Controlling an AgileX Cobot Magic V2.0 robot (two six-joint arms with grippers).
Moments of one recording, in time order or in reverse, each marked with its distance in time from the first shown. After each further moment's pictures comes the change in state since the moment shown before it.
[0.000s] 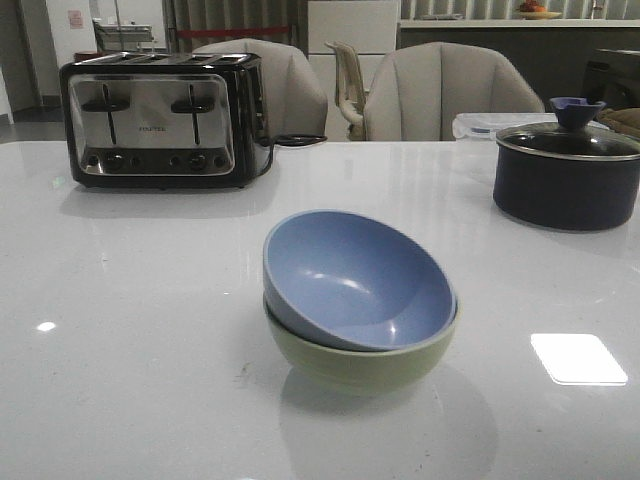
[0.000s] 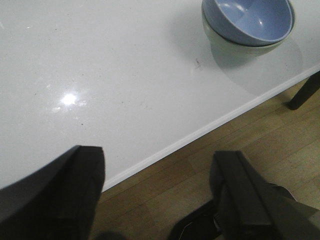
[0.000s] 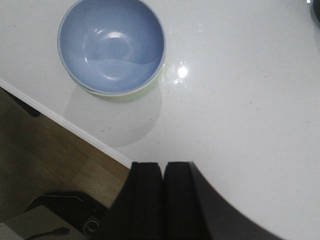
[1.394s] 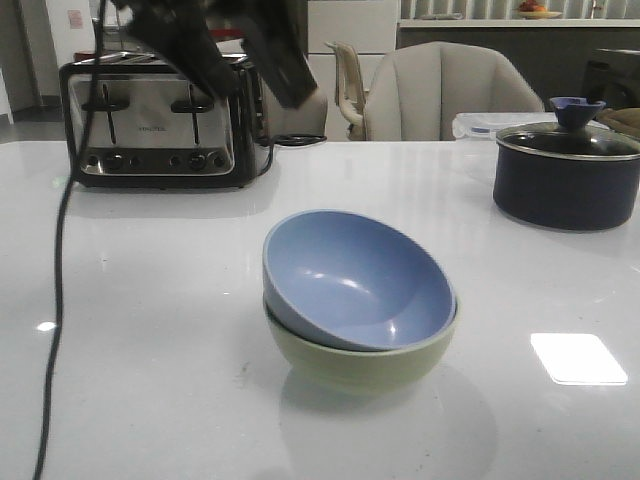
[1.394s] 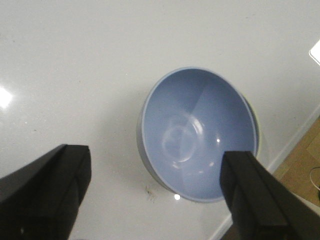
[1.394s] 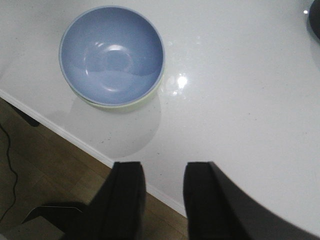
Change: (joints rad) left arm 0.002 1.016 -0.735 -0.341 -0.065 0.423; right arm 0.000 0.000 0.000 0.002 -0.035 0.000
